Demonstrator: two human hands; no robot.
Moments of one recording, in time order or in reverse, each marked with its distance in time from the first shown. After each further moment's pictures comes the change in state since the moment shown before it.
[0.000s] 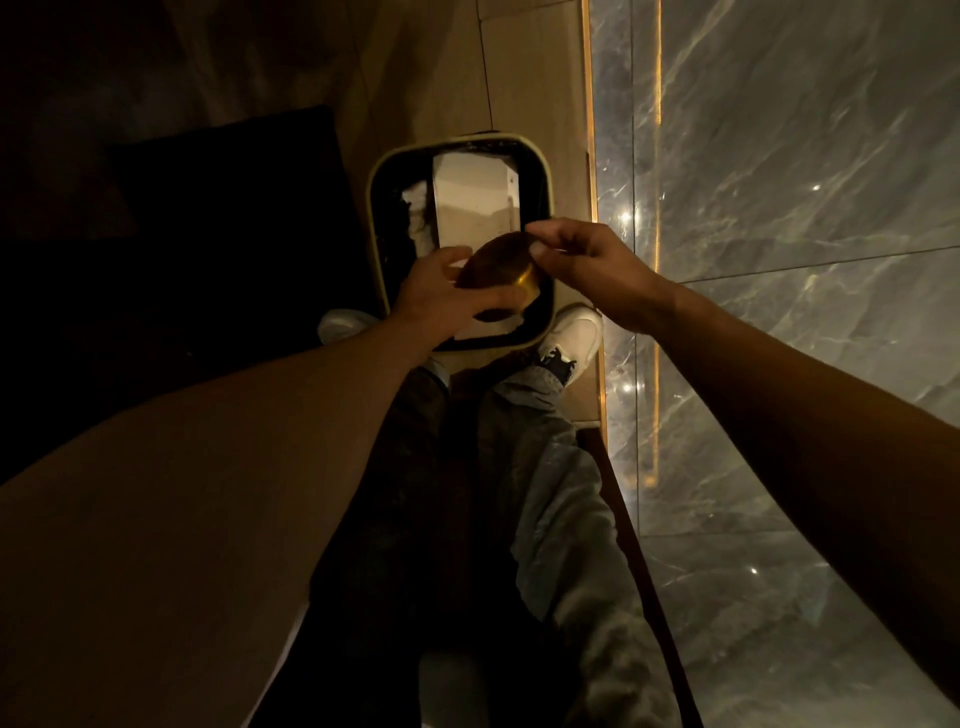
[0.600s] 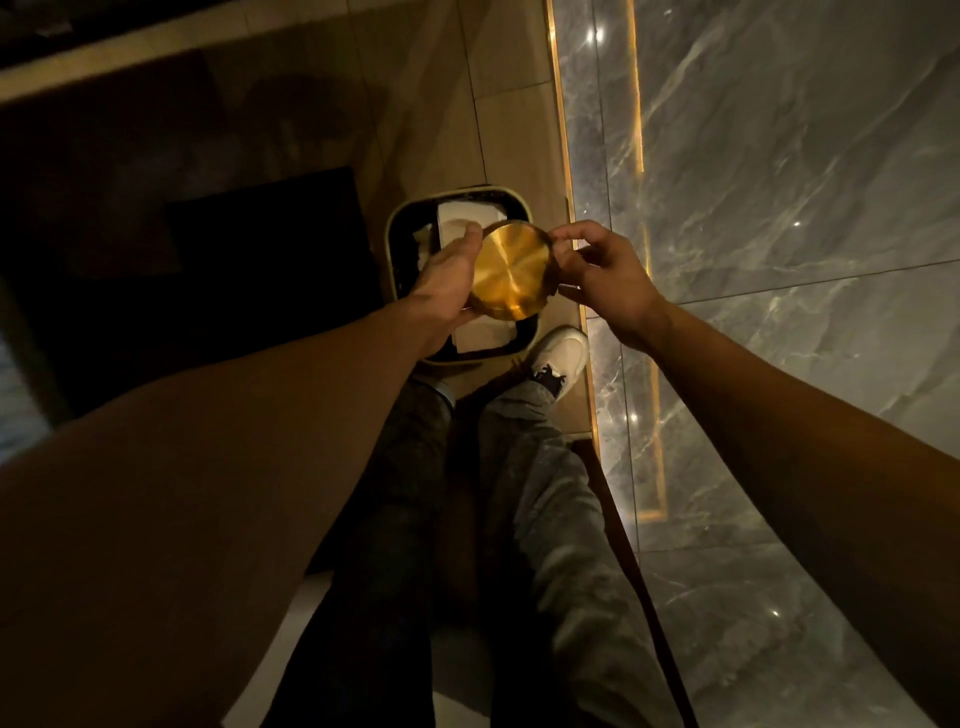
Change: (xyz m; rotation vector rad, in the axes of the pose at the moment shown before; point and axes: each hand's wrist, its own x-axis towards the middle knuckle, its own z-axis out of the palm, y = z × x) left_hand -0.059 0.066 -0.015 -0.419 -0.036 -0.134; right_hand -0.068 -0.057 -0.001 0.091 0.254 -0.036
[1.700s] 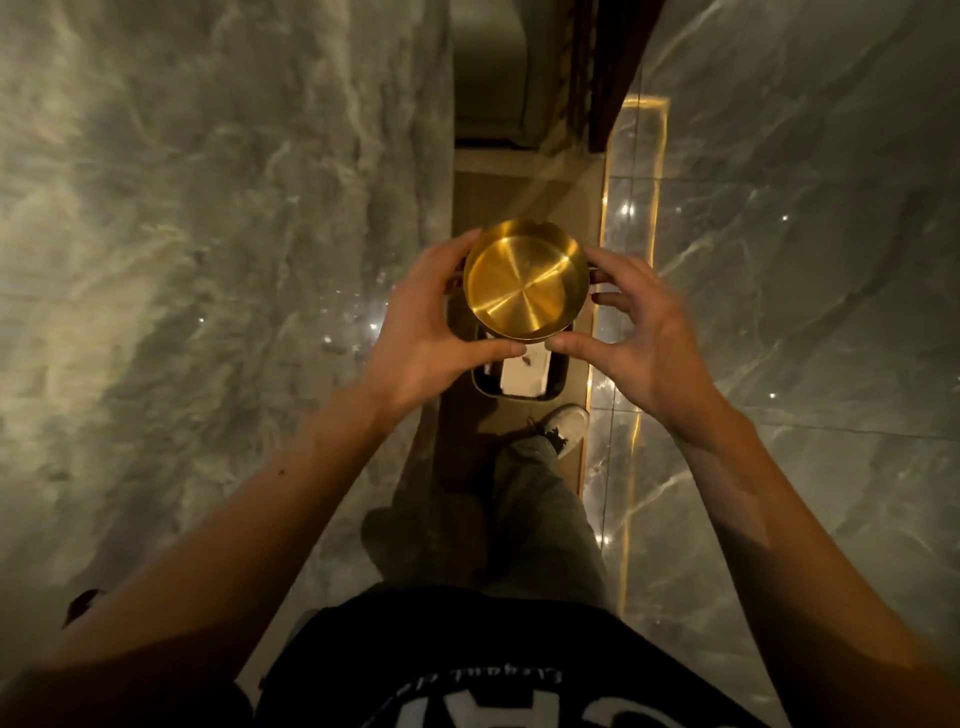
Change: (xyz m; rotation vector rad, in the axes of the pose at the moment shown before) left_hand -0.337 0.032 -0.133 0.381 0.215 1.002; right_hand -0.244 -0.227 0.073 -0.475 -0.056 -0.627
